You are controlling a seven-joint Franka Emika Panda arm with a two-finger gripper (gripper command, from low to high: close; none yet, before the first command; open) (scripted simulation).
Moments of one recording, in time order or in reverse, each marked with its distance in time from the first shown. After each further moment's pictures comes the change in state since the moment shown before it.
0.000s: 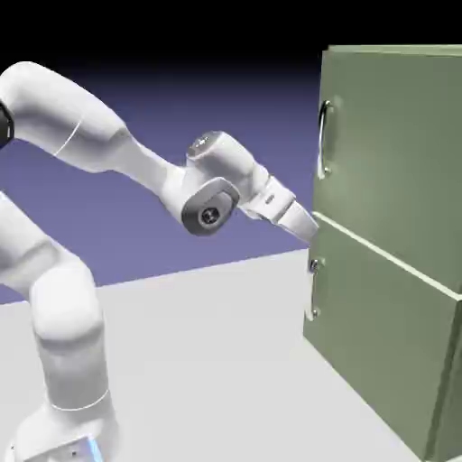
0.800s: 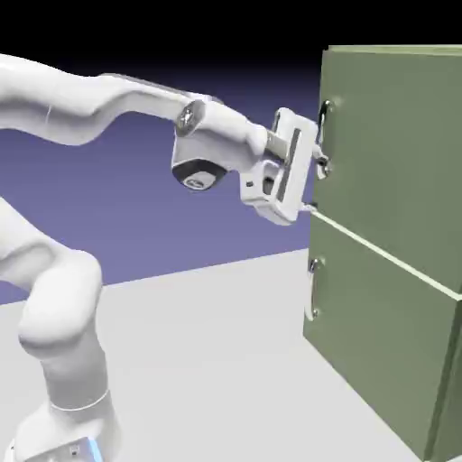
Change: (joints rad) arm -0.292 -0.096 0.322 0.178 1.044 -0.028 0.337
